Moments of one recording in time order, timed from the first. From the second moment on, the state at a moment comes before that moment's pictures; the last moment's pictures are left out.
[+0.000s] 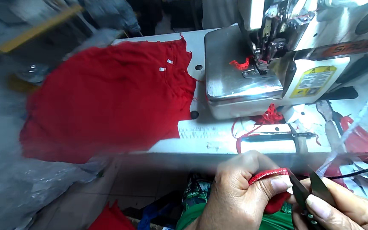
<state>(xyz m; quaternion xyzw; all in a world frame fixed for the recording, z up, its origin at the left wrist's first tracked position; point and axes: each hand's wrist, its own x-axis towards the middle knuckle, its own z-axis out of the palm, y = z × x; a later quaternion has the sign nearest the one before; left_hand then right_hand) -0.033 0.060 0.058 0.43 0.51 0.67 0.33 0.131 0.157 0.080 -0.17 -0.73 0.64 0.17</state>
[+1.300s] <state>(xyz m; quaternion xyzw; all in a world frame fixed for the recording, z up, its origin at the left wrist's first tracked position) -0.029 0.064 0.052 0.46 0.48 0.67 0.34 0.126 0.148 0.048 -0.15 -0.66 0.67 0.31</state>
